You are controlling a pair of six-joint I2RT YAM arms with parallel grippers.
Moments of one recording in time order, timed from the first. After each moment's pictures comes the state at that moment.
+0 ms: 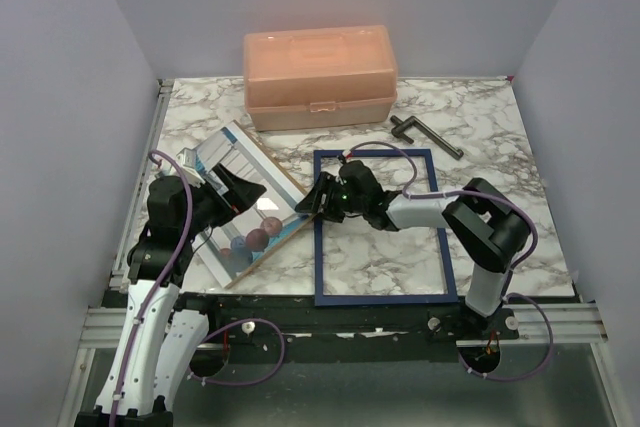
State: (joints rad) left arm -0.10 0.60 0.69 -0.50 0.38 -0.77; right arm 0.79 1.84 0.89 0.37 -0.21 1.03
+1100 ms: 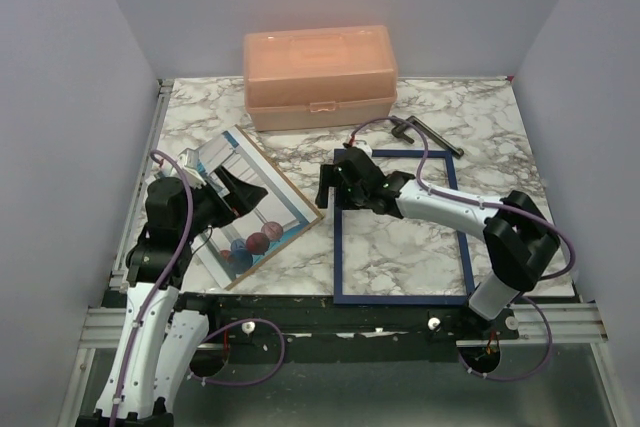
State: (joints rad) left arm -0.10 0.59 0.70 -0.53 0.39 -0.74; right arm 0.84 1.66 1.10 -0.24 0.15 0.71
